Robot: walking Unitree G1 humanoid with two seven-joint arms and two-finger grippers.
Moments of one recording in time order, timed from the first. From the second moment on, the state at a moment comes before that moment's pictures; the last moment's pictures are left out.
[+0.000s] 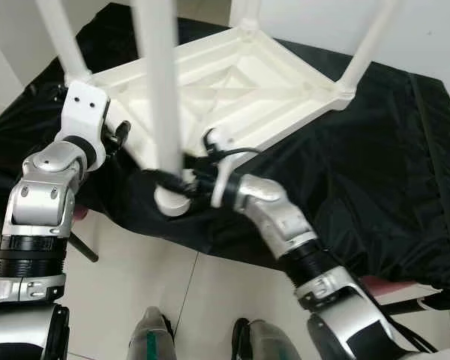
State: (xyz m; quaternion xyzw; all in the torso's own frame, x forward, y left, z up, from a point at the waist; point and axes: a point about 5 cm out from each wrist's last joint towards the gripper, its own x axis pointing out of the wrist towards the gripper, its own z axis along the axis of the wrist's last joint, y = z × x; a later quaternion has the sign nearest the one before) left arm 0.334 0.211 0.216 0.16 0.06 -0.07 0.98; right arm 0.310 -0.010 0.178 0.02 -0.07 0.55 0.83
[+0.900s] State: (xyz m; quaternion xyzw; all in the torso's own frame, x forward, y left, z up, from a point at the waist) left arm 0.339 0.207 0.218 0.16 0.06 -0.08 0.98; right arm 0.304 -0.119 0.168 -0.01 -0.07 0.43 0.90
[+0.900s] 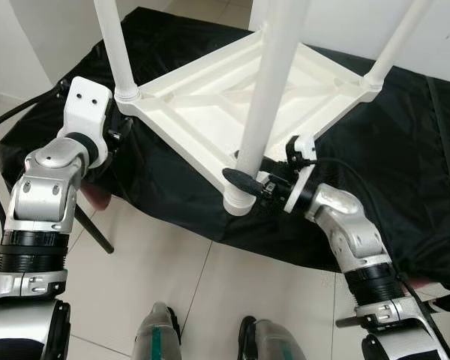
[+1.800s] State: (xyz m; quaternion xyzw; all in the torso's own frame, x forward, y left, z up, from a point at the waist) left arm 0.340 0.201 0.216 0.17 0.06 -0.10 0.98; right arm 0.261 -0.151 0.157 -0.01 -0.05 0.51 0.86
